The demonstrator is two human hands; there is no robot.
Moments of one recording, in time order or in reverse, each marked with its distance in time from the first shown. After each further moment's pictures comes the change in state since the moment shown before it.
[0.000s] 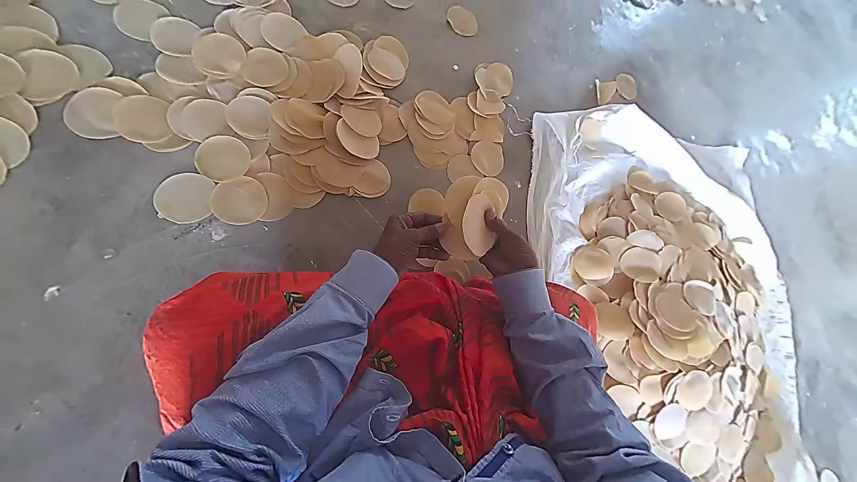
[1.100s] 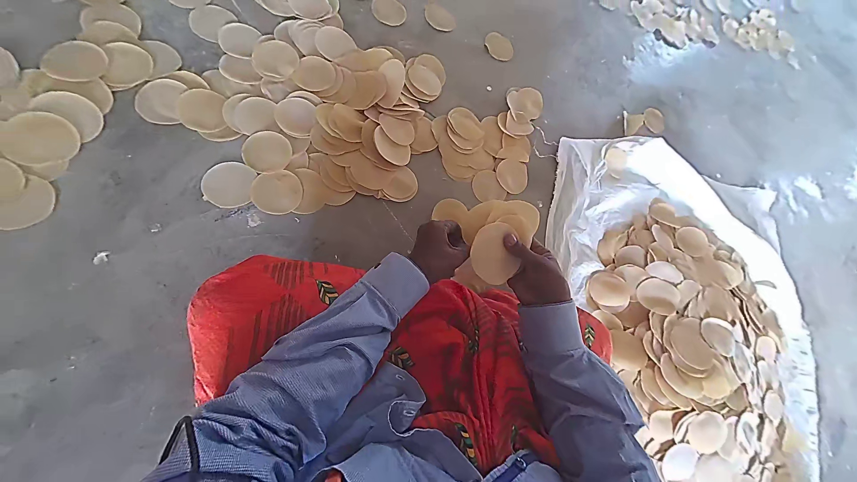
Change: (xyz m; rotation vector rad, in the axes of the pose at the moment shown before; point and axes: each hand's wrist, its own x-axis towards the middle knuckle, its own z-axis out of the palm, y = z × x) left_hand -0.005 -0.004 0.004 0.794 0.085 0.318; right_hand -0.032 -0.007 0.012 -0.238 -0.067 -0.150
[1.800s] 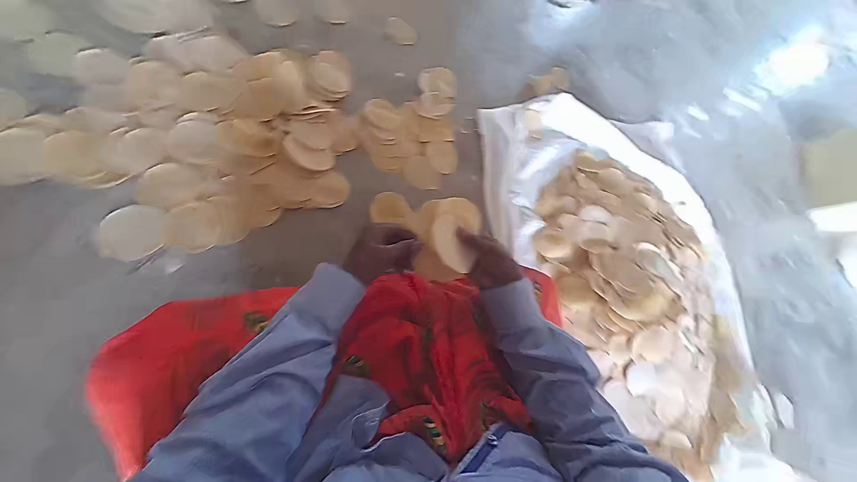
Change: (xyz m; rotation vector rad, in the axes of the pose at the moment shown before) left_hand -0.010 0.011 -0.004 -0.221 -0.269 -0.070; right_hand -0.024 -0.004 -0.022 0.094 0.146 0.111
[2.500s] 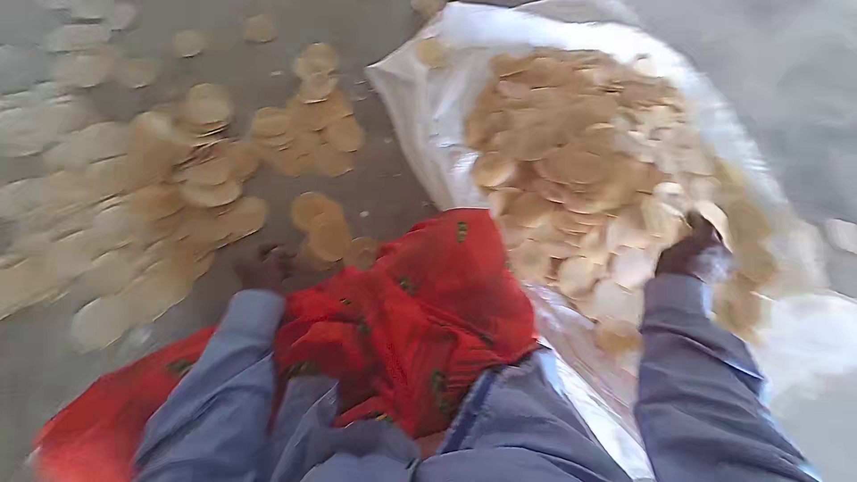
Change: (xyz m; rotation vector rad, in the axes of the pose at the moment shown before) left_hand 0.001 -0.044 -0.014 0.323 0.463 -0.291; right_hand -0.189 -0.049 -0.410 -1.316 1.260 0.072
